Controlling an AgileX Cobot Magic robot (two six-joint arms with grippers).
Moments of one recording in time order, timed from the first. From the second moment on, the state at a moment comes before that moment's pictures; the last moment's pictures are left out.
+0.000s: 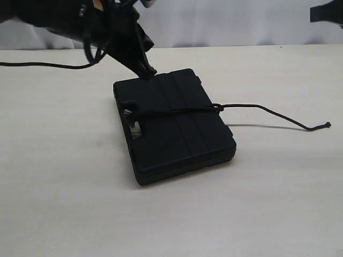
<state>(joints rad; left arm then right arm) -0.56 1.63 -1.23 -0.18 0.37 0.63 -0.05 1.37 -1.11 0.29 0.40 -0.40</state>
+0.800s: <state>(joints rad) -0.56 0.79 -0.71 -0.25 -0.10 0.55 -0.05 0.92 -1.07 0.68 0.51 -0.63</state>
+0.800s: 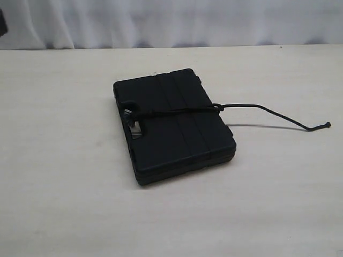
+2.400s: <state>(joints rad) -0.56 0.59 -0.58 -0.29 -0.04 0.42 -0.05 0.39 -0.87 0.81 0.38 -0.64</state>
